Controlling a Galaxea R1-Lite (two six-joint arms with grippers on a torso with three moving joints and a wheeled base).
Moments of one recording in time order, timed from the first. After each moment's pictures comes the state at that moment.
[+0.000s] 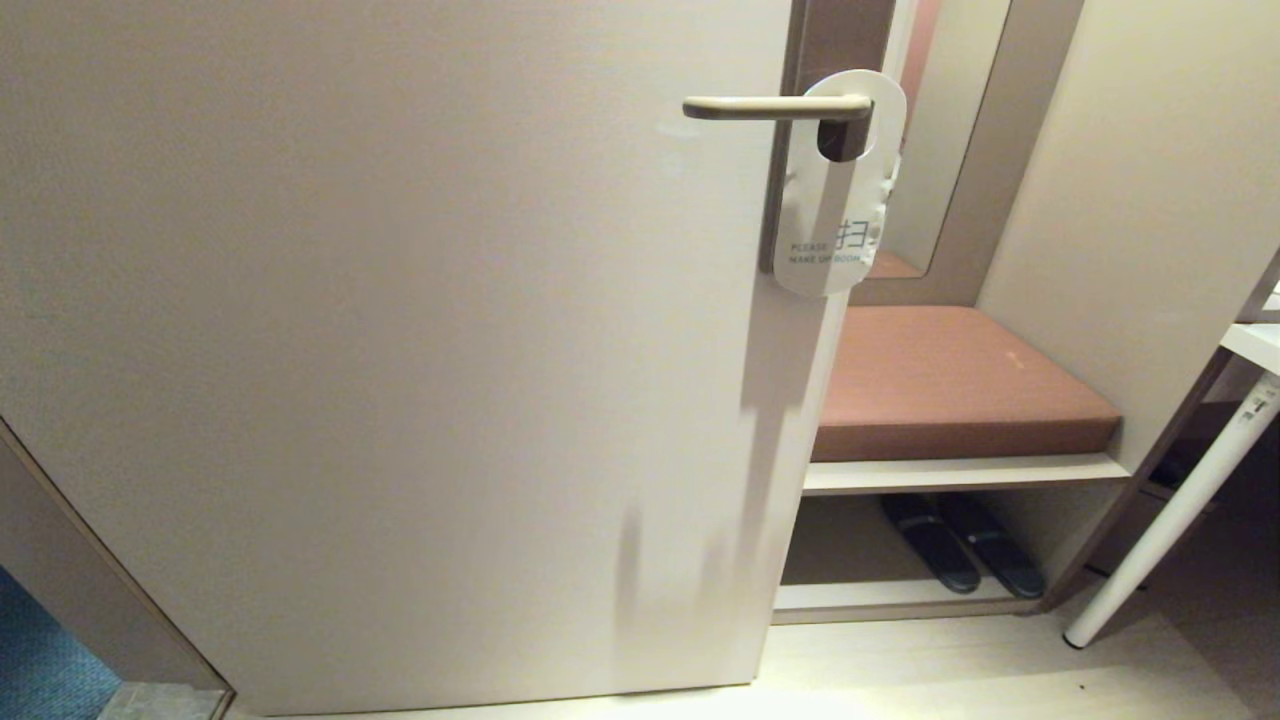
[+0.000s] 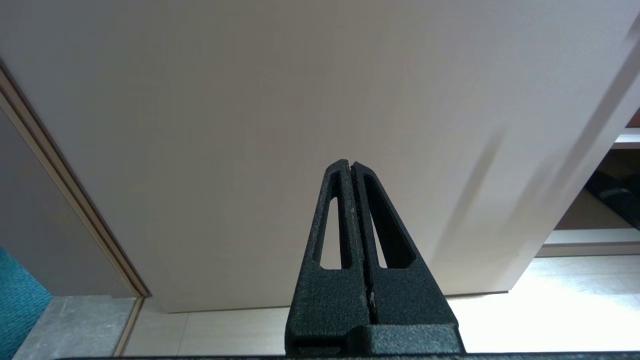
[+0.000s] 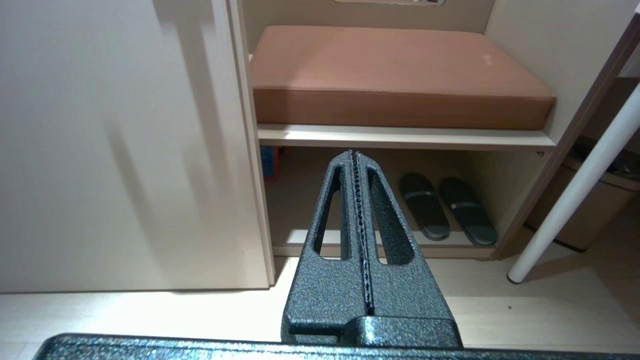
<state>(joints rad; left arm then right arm) 0.00 0.00 0.00 0.00 0.01 -0.03 0.00 0.00 0.00 0.00 0.00 0.02</state>
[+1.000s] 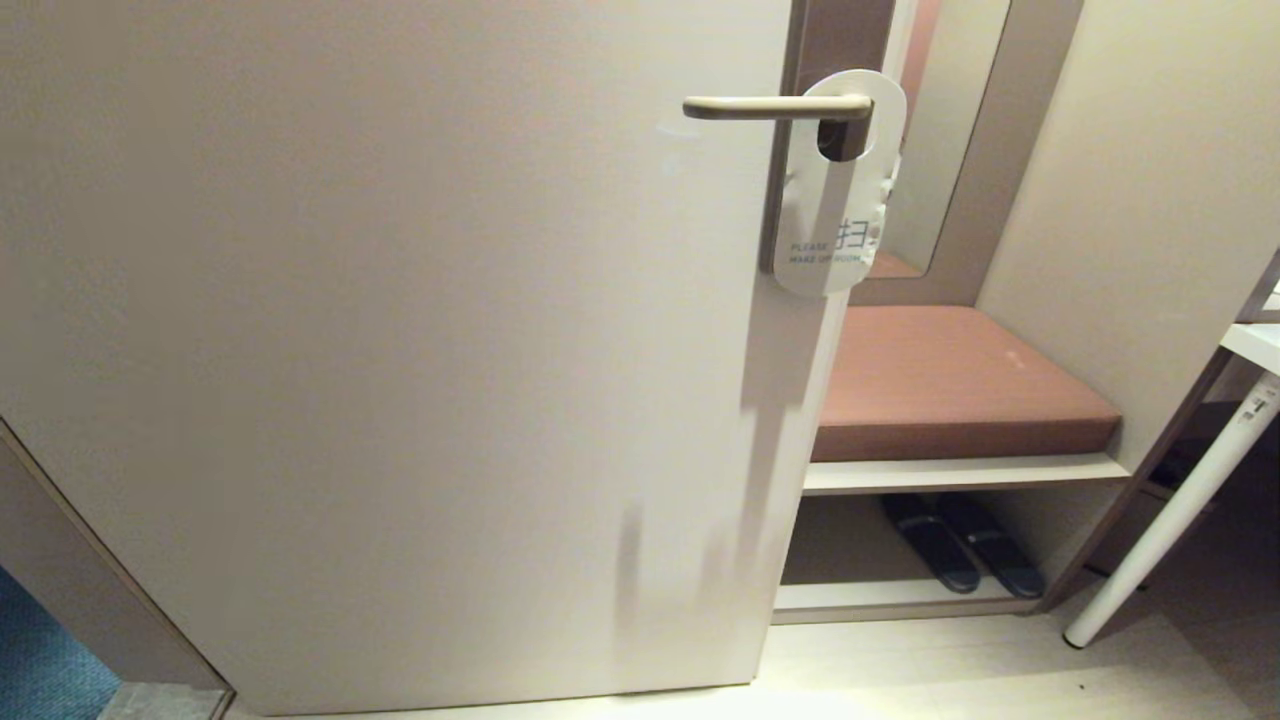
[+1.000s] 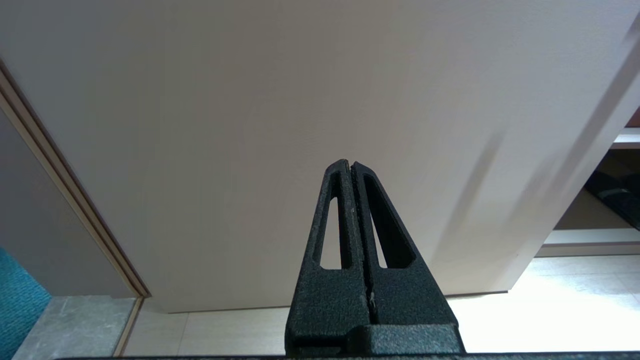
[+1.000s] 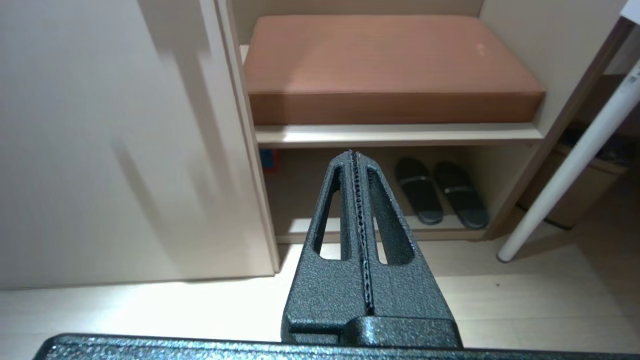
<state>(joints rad) 0.00 0.00 0.00 0.00 0.01 -0.03 0.00 0.34 -0.33 0.10 -0.03 0.05</state>
